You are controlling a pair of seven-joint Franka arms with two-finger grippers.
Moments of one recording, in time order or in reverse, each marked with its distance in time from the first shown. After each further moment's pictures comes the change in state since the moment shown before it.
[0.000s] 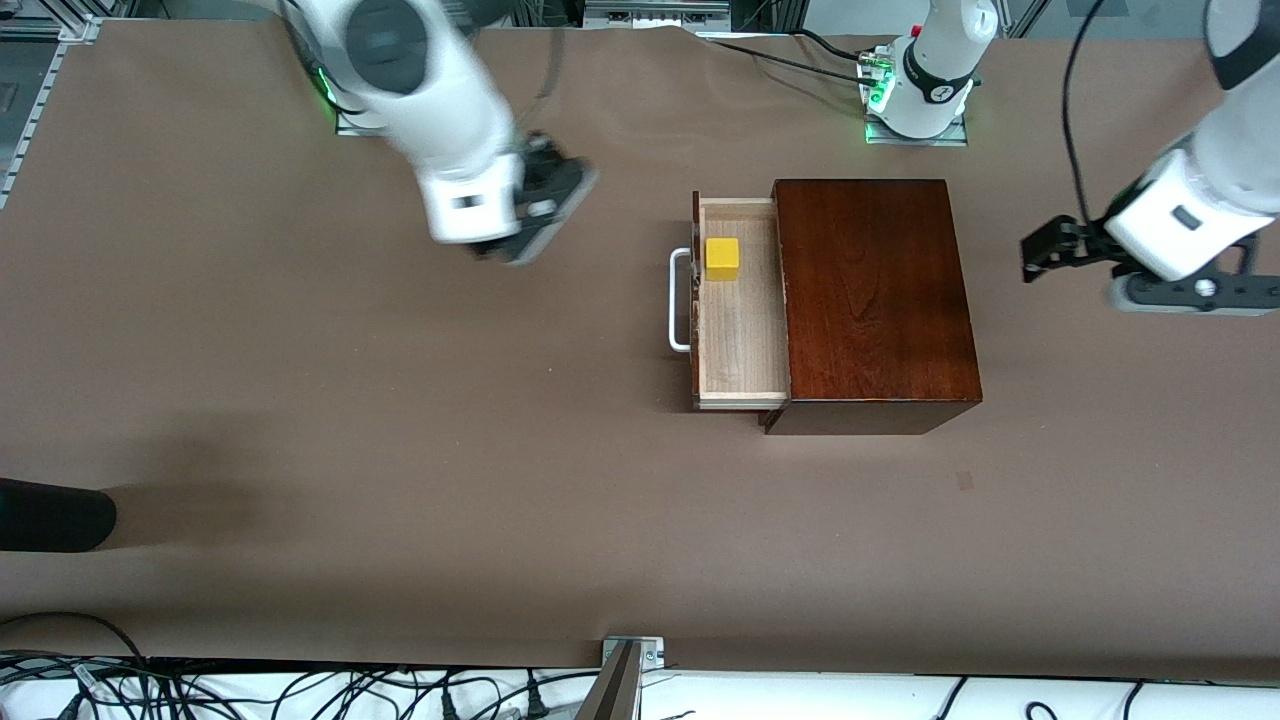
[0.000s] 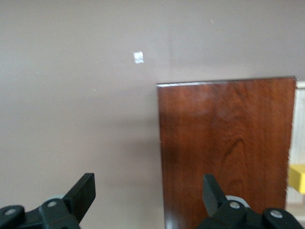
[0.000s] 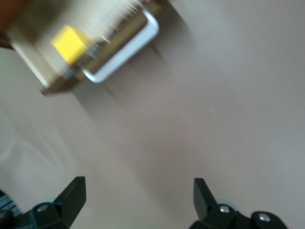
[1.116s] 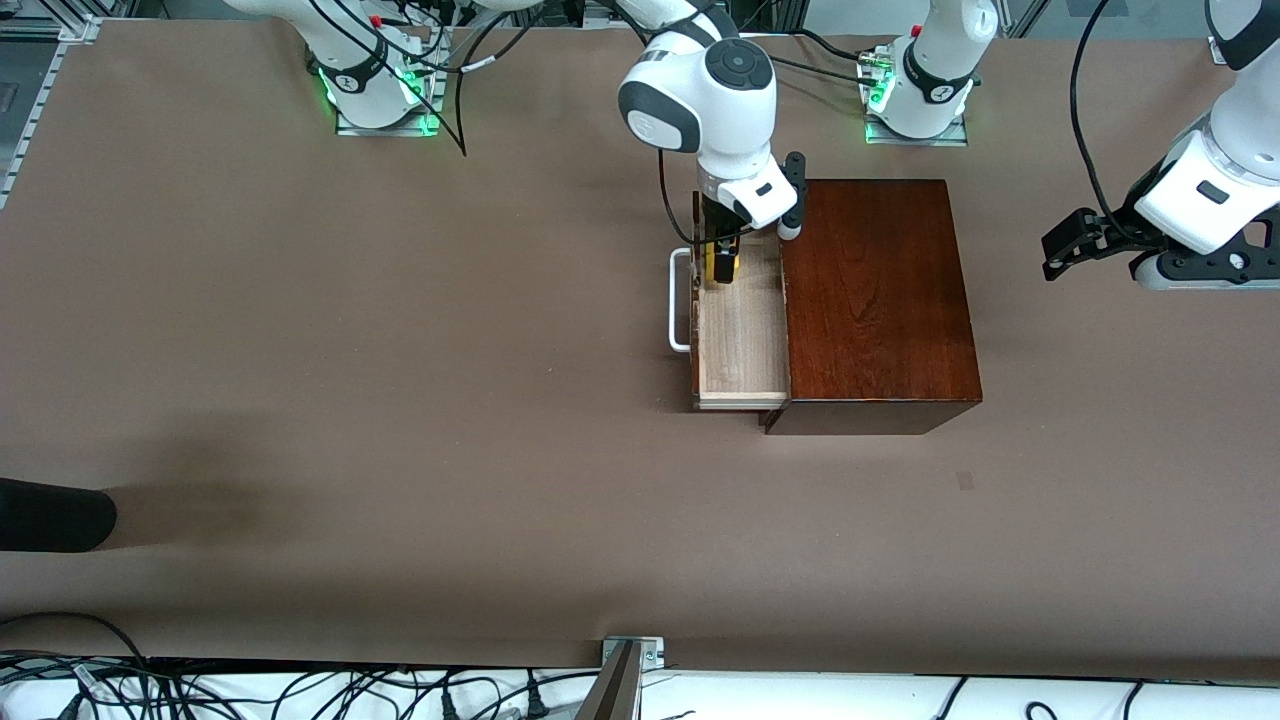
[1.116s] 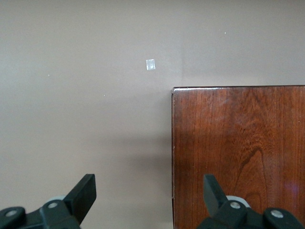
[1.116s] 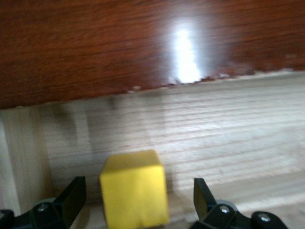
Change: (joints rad) left arm 0.017 -0.105 0.014 -0.172 0.000 0.123 0.001; right arm 0.355 0.456 -0.006 0.215 -0.330 0.396 -0.072
